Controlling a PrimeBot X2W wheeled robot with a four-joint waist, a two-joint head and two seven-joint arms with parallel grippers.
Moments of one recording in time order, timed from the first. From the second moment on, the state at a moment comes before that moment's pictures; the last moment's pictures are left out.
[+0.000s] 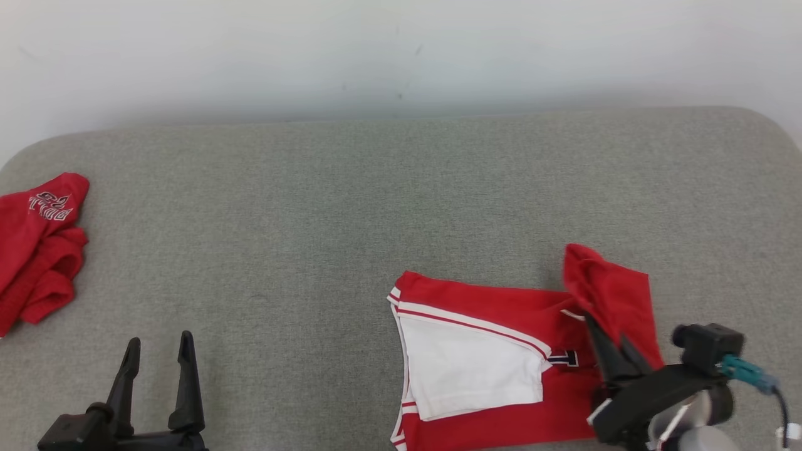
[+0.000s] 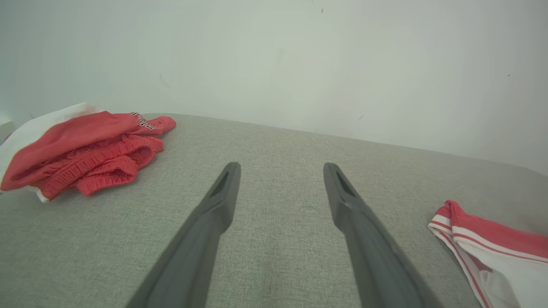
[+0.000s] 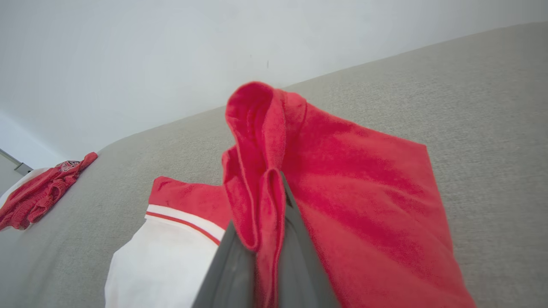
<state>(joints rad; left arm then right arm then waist) -0.03 0.05 0.13 0.14 -0.19 -0.13 -0.26 -0.17 -0.24 0.23 0.25 0.62 0.13 -0.03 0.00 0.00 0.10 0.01</state>
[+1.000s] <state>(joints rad) -0.05 0.05 0.12 0.18 -0.22 -0.13 -0.26 -0.36 -0.05 0.61 0.62 0.74 0.13 -0.23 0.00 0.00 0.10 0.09</state>
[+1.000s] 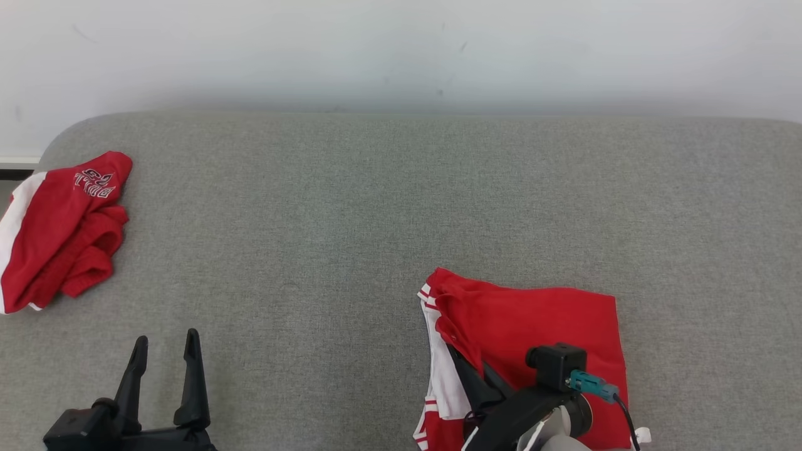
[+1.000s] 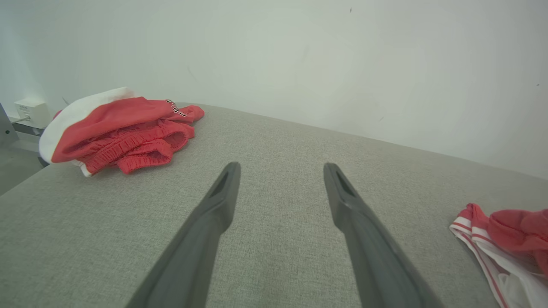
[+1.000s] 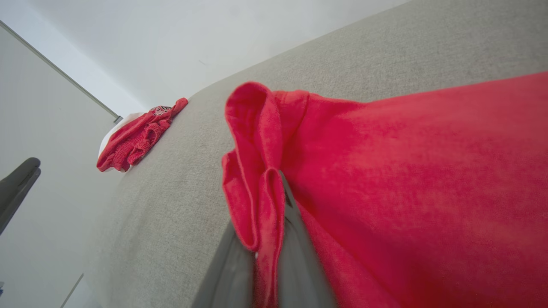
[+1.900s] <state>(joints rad) -0.01 0.05 0.14 0.16 -0.18 -0.13 -0.26 -0.12 -0.14 0.12 0.26 0.32 0.13 -0.26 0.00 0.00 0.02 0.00</state>
